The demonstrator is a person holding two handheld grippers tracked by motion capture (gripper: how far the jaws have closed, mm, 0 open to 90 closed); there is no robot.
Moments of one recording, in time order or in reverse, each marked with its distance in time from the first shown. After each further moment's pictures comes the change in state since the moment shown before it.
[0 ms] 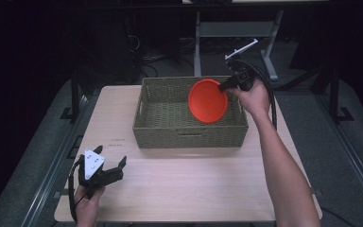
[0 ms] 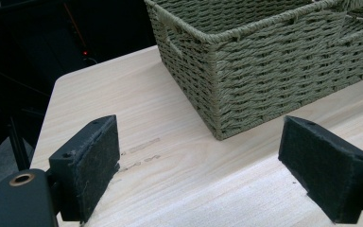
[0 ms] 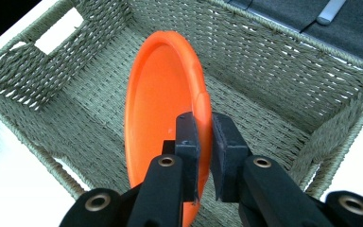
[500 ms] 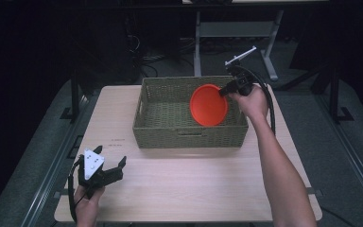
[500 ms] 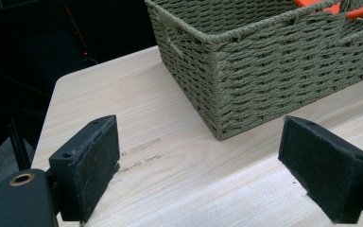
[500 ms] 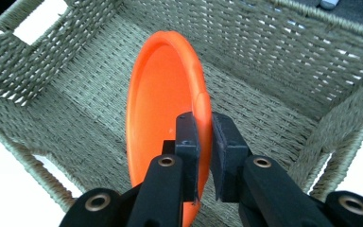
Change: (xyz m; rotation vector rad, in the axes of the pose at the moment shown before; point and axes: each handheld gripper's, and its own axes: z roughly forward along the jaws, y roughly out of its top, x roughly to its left) left arm 0.000 0.000 0.000 -0.003 0.001 -0.001; right arm -0.009 -0.012 0.020 0.028 0.004 0.038
